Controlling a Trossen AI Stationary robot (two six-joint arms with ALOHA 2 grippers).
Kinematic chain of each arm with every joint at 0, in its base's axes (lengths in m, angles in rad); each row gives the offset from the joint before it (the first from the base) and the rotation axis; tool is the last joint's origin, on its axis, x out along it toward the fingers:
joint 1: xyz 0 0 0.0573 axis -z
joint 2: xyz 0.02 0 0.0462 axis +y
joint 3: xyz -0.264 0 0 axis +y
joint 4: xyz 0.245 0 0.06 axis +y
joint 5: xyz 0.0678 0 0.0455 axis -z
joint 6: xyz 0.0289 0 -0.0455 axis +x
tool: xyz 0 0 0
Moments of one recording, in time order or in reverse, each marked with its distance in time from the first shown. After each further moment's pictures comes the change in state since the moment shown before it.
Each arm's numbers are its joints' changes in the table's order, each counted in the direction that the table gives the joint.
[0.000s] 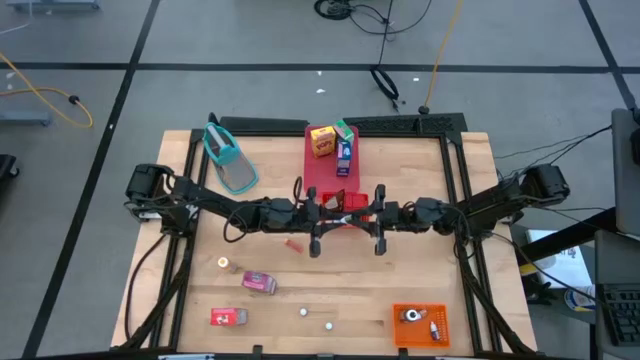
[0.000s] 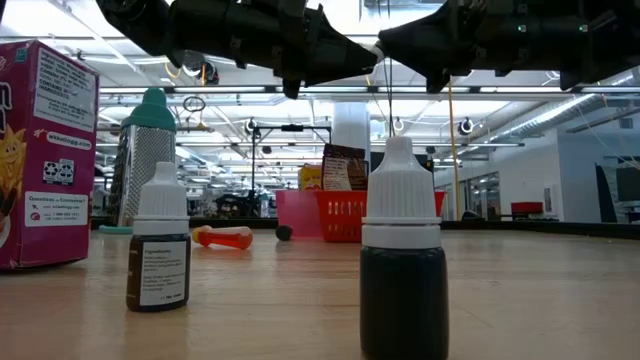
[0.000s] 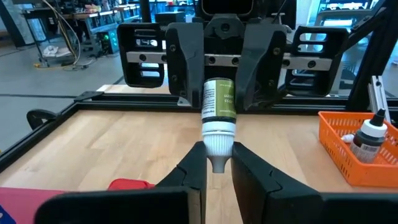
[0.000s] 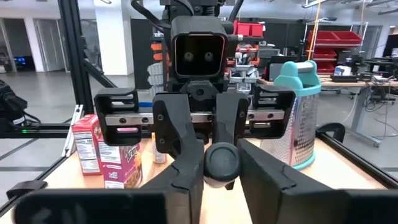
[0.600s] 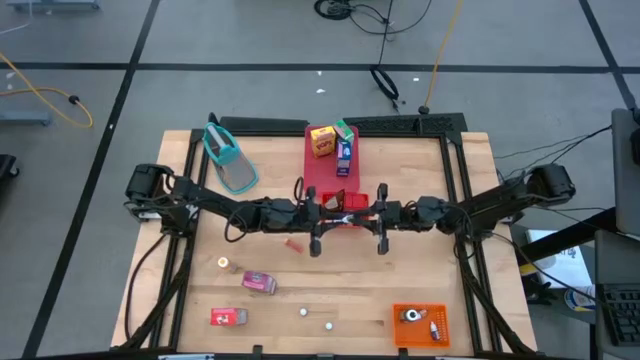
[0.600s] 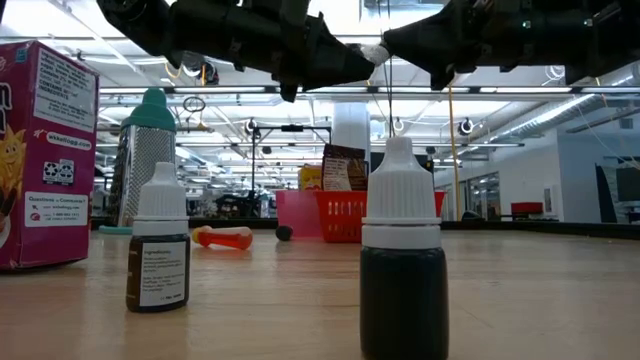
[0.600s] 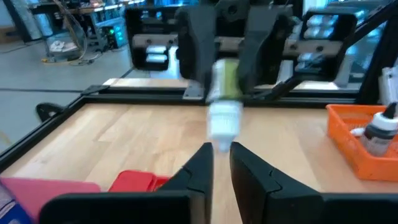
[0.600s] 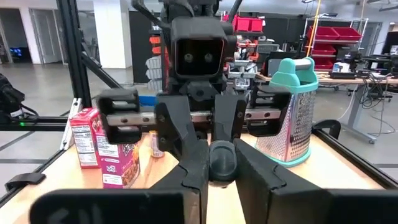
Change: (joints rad) left arm -0.001 -0.001 -0.001 0.035 -0.026 0.002; right arm -0.002 -0.064 0.000 0.088 -0.001 -0.008
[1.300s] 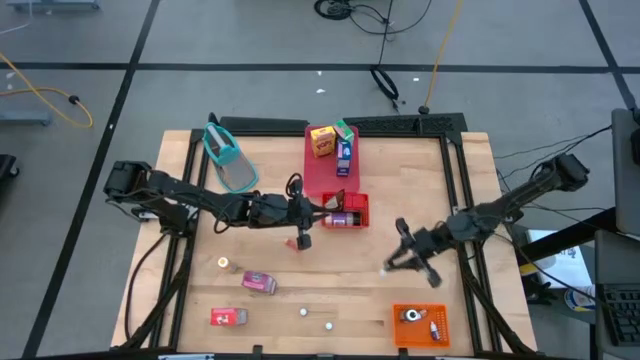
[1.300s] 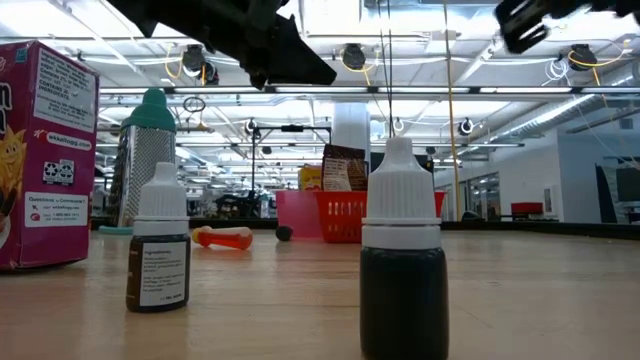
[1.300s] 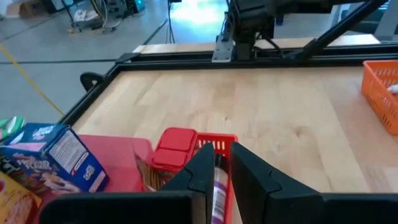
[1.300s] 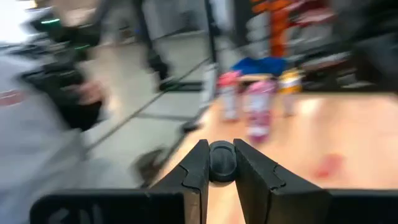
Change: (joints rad) left arm 0.002 -0.177 0.001 0.359 -0.096 0.017; right arm -0.316 -0.410 0.001 0.564 -0.152 0.221
